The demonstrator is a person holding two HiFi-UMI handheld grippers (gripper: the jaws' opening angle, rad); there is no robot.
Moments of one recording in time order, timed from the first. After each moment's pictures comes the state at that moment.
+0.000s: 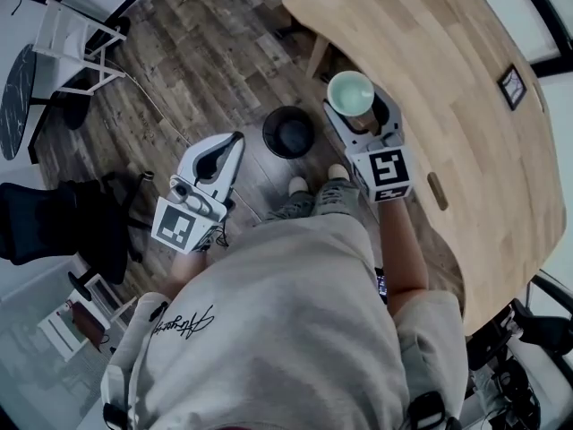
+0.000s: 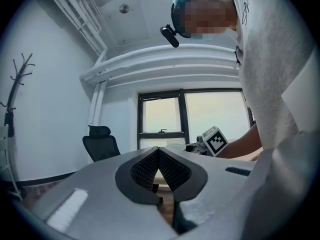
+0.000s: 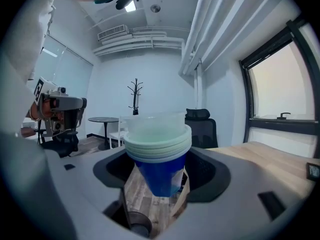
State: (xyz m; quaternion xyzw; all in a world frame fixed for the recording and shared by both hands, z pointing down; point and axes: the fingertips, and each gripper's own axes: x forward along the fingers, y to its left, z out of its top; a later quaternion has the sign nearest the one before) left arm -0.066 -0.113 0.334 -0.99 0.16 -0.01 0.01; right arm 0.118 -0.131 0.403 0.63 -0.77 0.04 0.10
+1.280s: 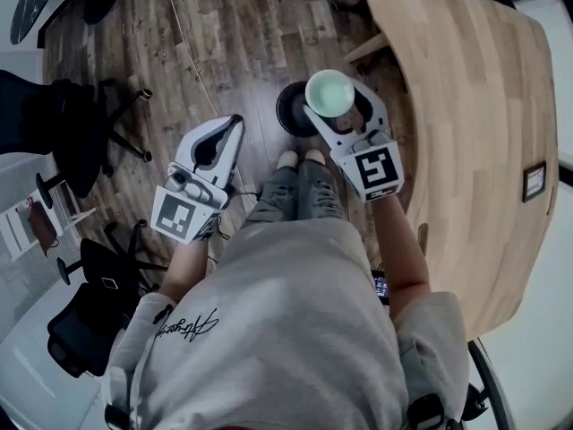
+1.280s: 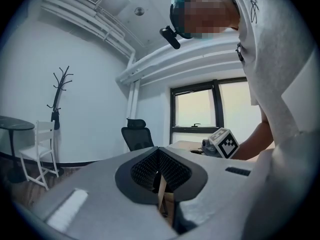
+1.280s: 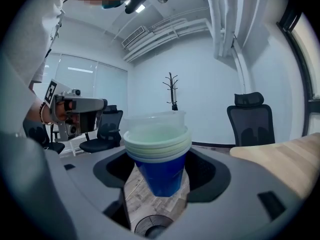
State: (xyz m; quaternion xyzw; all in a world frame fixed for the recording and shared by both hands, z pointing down) left arm -0.115 -0.138 0.377 -0.93 0.36 -0.02 -0.02; right arm 0.004 -0.186 0.456 0.41 -0.90 0.07 0.12
